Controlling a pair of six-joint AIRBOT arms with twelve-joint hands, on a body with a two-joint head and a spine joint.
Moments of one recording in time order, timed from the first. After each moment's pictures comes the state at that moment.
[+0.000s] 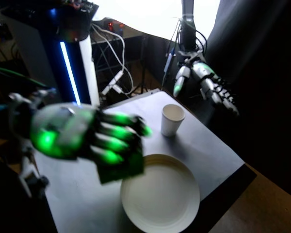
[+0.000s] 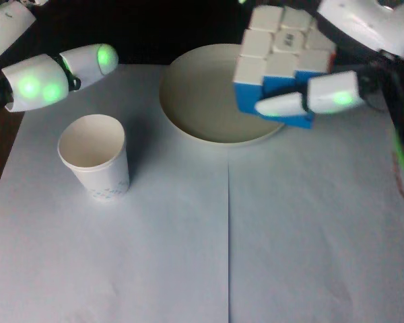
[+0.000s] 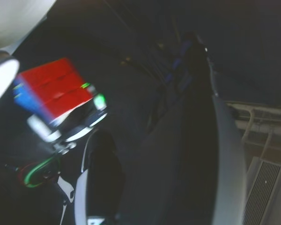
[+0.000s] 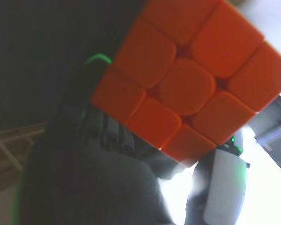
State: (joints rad) left arm 0.82 -0.96 1.17 -0.17 -1.02 0.86; right arm -0.60 -1.10 1.22 -0.04 0.78 -0.84
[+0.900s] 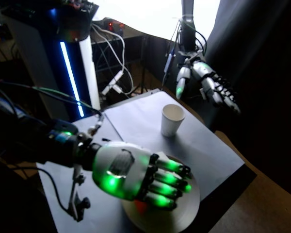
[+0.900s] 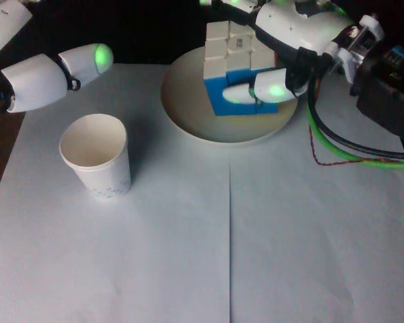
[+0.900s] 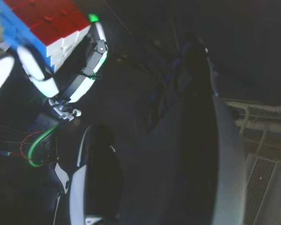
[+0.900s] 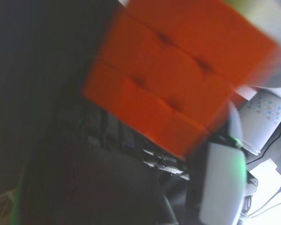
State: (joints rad) left arm 0.83 -0.96 1.17 -0.18 -1.05 0.85; right arm -0.55 -1.34 1.49 0.08 0.54 -0.84
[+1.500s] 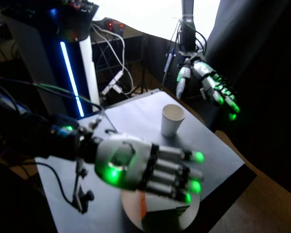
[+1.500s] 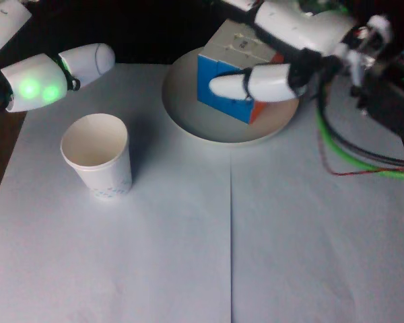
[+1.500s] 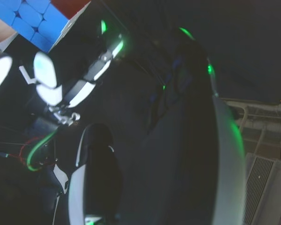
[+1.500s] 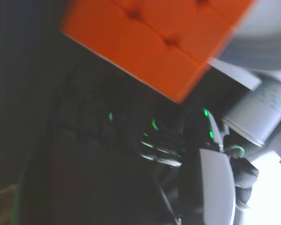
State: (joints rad) left arm 0.84 -0.96 1.17 -0.18 -1.06 0.85; right arm -0.55 -1.26 1.37 0.07 0.60 -0.85
